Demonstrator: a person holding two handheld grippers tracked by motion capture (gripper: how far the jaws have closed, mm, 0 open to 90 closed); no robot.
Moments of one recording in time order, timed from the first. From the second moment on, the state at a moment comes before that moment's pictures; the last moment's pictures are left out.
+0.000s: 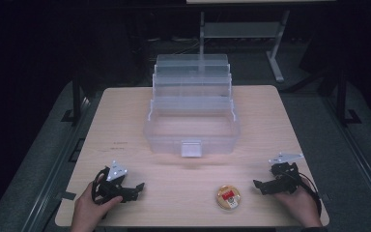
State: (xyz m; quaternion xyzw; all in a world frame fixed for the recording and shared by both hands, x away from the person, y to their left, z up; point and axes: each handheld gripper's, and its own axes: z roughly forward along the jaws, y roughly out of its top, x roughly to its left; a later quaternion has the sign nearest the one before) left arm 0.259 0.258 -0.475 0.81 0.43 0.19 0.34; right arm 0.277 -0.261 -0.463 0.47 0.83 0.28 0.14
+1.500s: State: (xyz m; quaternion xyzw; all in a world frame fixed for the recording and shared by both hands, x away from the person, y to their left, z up) left arm 0.259 0.258 -0.475 0.81 0.43 0.19 0.34; right arm 0.265 -0.237 -0.434 0.39 0.86 0.29 0.10
